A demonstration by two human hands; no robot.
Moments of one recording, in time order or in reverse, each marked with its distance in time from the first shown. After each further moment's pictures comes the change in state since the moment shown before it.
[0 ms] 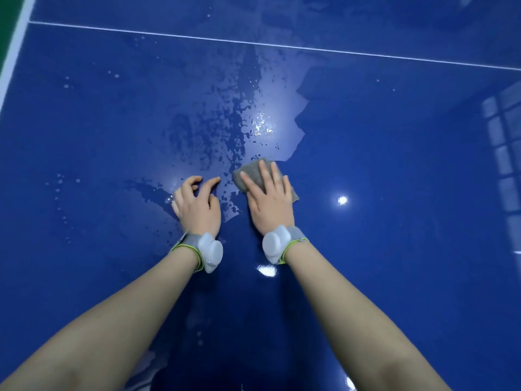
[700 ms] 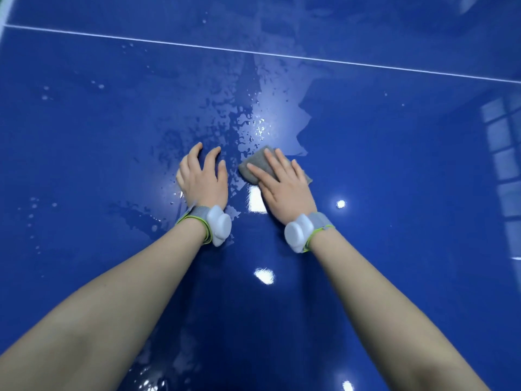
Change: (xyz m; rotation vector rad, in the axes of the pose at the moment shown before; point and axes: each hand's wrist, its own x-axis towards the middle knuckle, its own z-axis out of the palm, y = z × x) left_hand 0.085 0.036 0.034 0.079 0.021 0.076; right_hand 0.068 0.051 -0.013 -0.048 -0.028 -0.175
